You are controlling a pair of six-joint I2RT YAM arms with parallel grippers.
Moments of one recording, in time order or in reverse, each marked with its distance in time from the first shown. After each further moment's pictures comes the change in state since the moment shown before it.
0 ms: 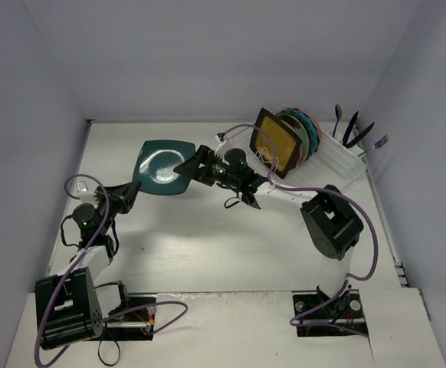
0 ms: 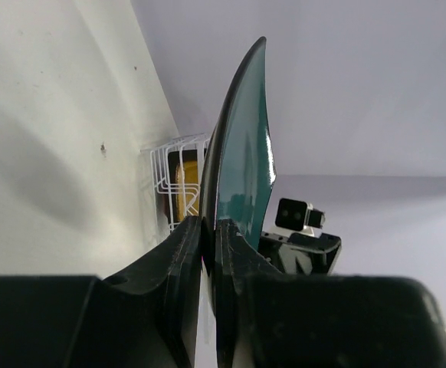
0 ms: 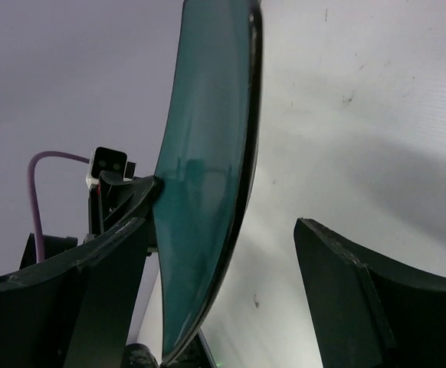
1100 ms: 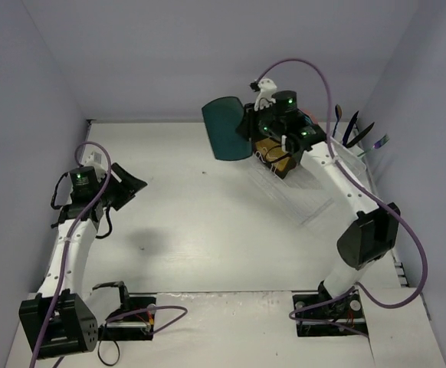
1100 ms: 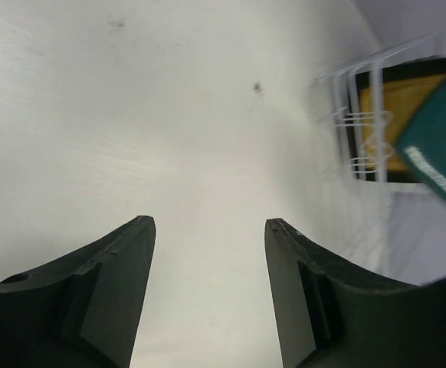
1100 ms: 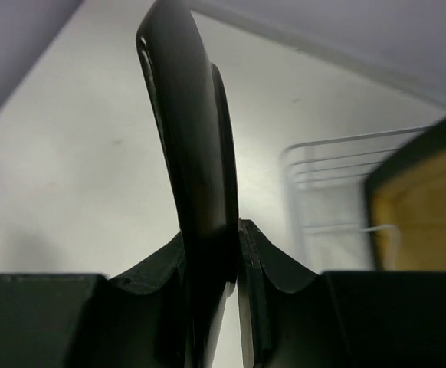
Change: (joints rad) left arm -0.098 -0.071 0.537 -1.155 -0.098 0.751; right arm -0.242 -0.171 0.454 -0.858 0.042 -0.787
